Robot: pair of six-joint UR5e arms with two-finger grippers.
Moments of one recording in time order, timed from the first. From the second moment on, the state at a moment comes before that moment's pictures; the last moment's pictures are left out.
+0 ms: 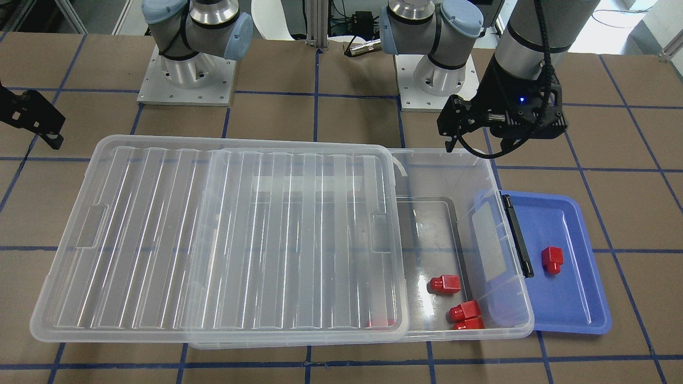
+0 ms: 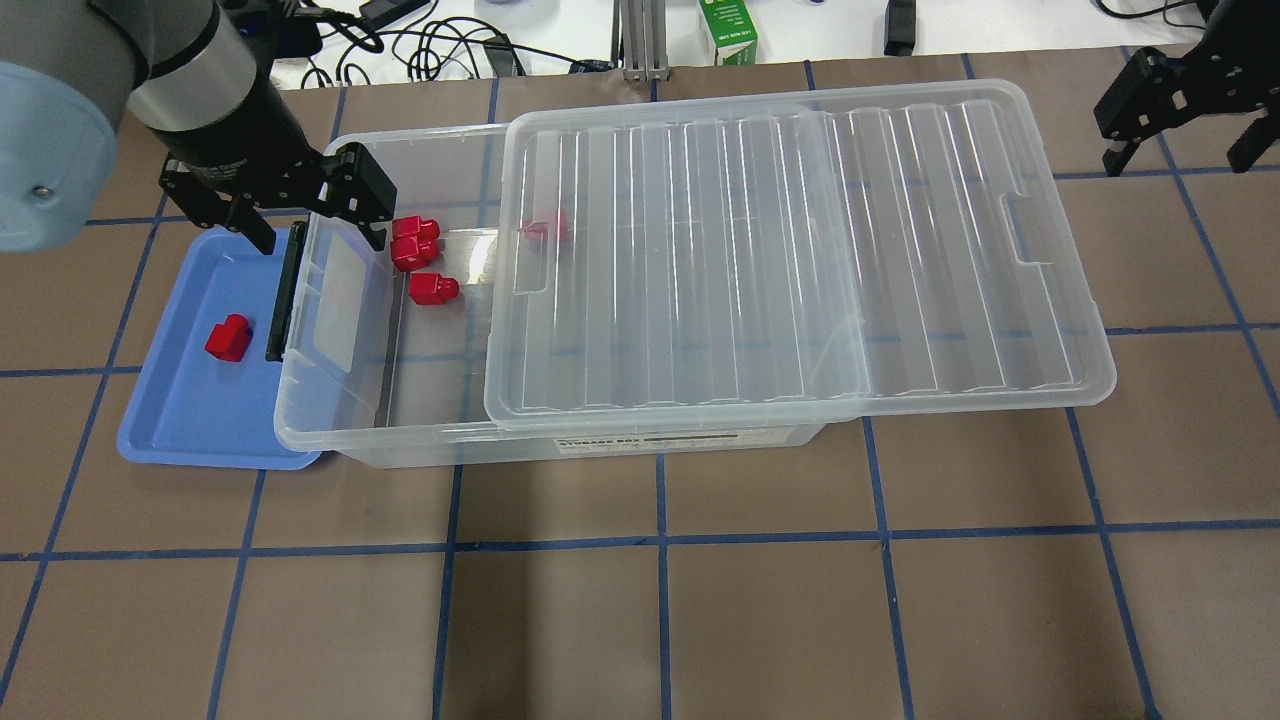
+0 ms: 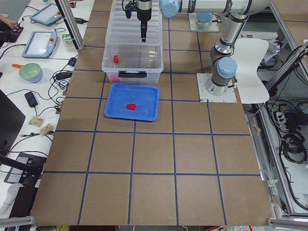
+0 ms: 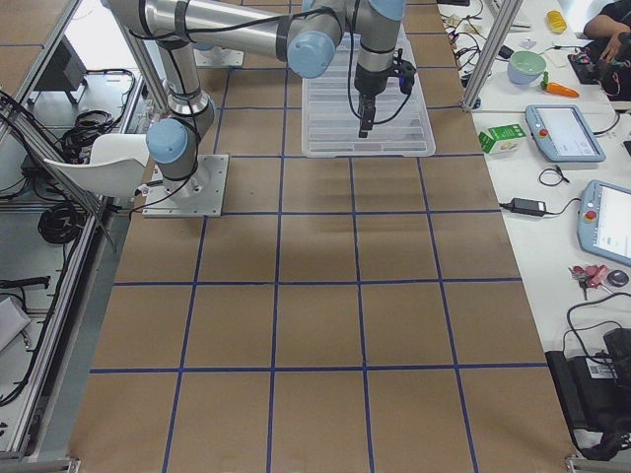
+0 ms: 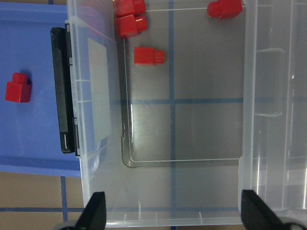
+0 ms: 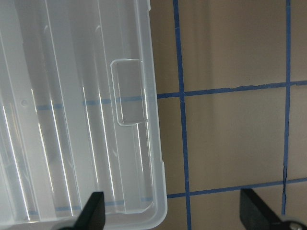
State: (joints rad) left arm -1.52 -1.57 -1.59 -1.52 1.59 0.08; right arm 1.28 -1.51 1.43 -1.47 -1.64 -0.21
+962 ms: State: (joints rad) left arm -1.11 -1.76 -1.69 -1.31 1.52 0.76; right arm 1.29 -1.52 1.44 -1.47 -1.64 -0.21
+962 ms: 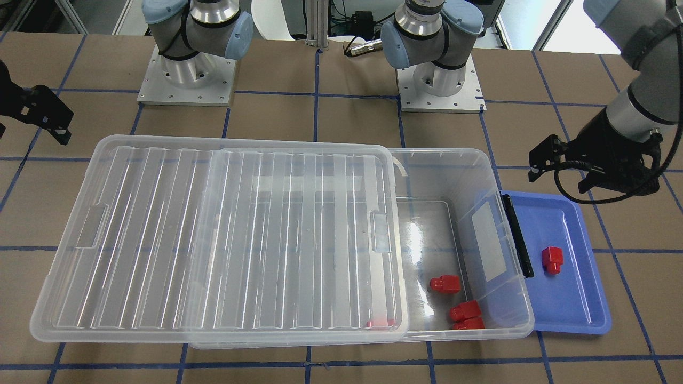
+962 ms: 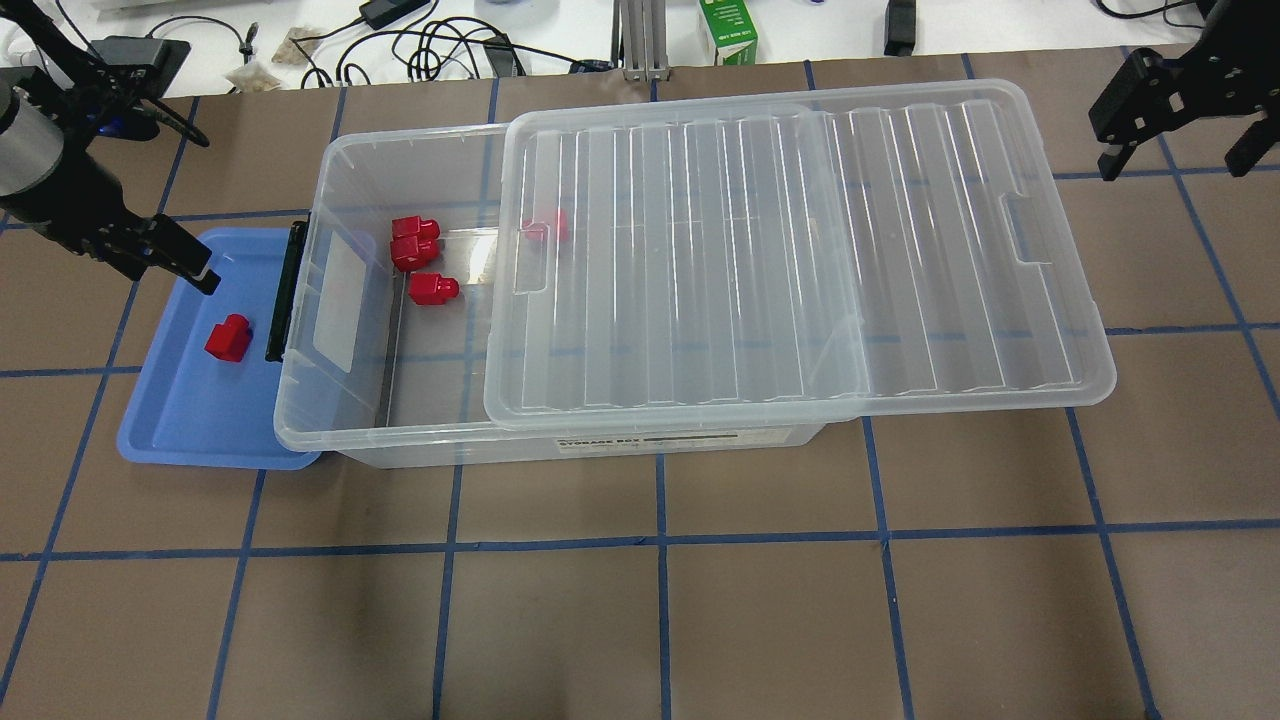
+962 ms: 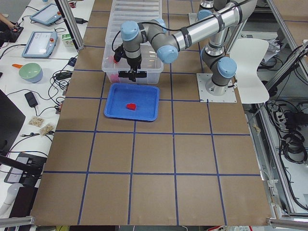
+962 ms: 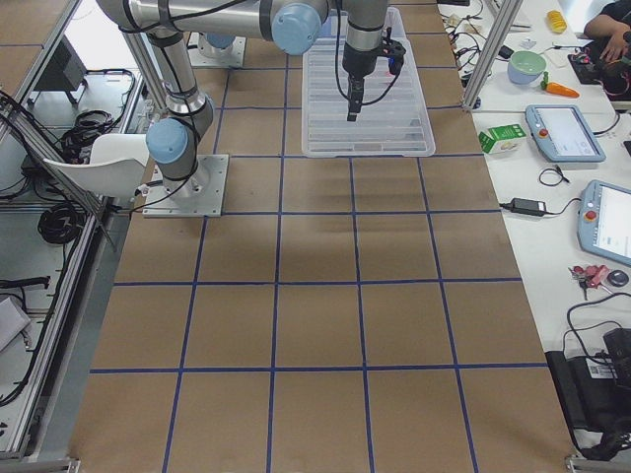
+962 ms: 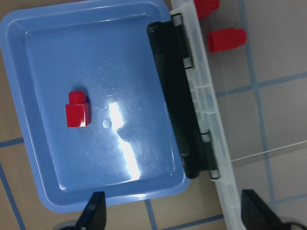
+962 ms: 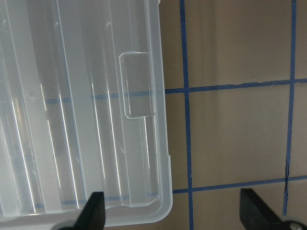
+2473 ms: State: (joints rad) left arm -1.02 -2.03 -1.80 -0.94 1.52 0.85; right arm 1.29 -1.51 1.45 -1.47 -1.64 -0.22
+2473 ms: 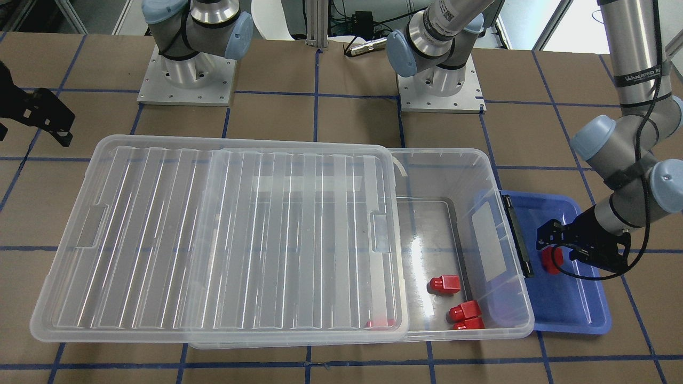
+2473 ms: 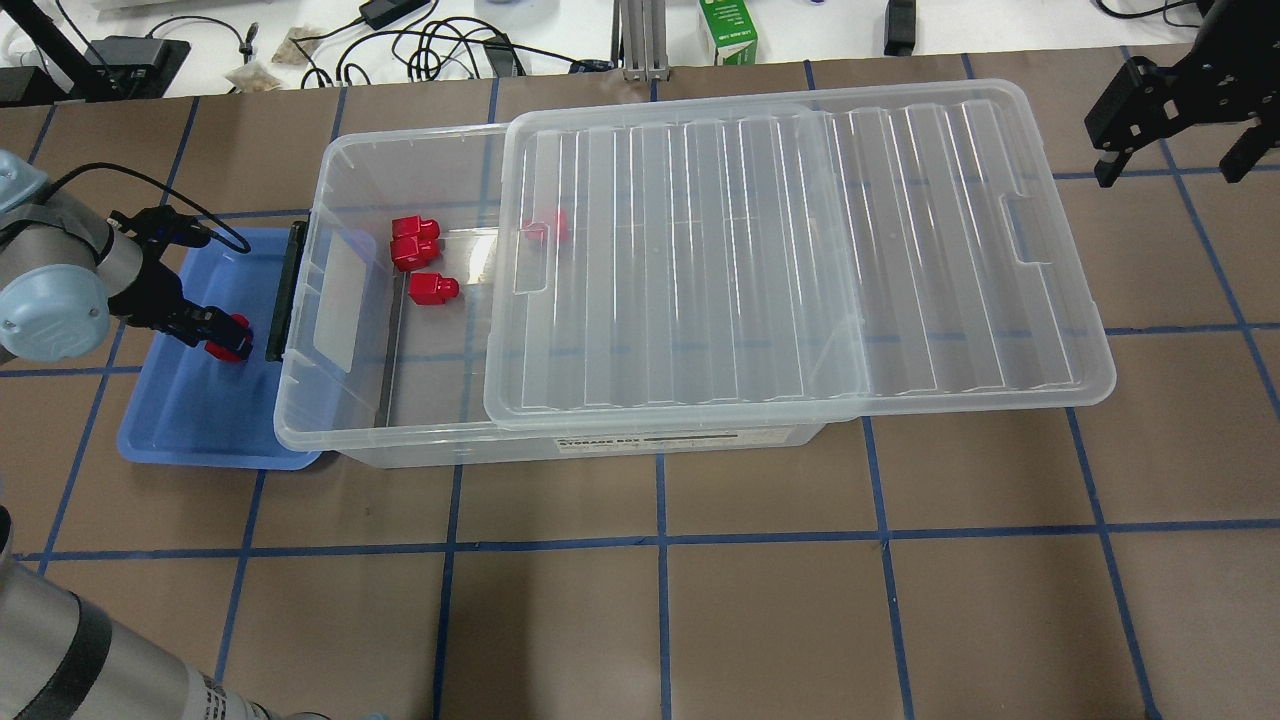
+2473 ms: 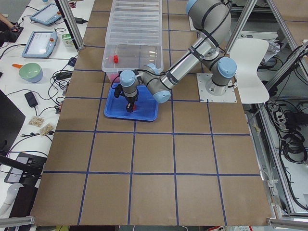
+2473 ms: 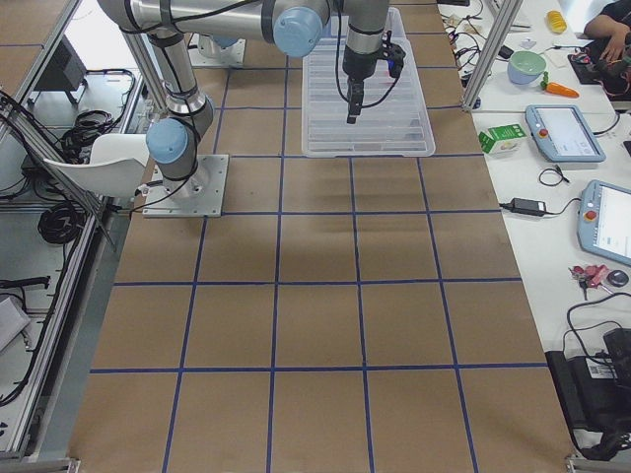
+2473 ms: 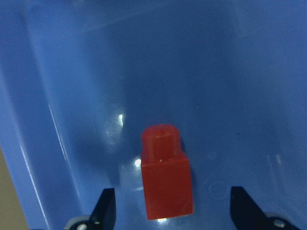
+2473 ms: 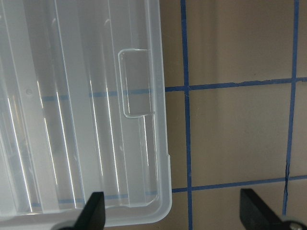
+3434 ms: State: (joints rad) left arm -1.06 -1.91 -1.66 -1.16 1.55 0.83; right arm 1.29 -1.51 1.45 -1.46 -1.64 -0.22
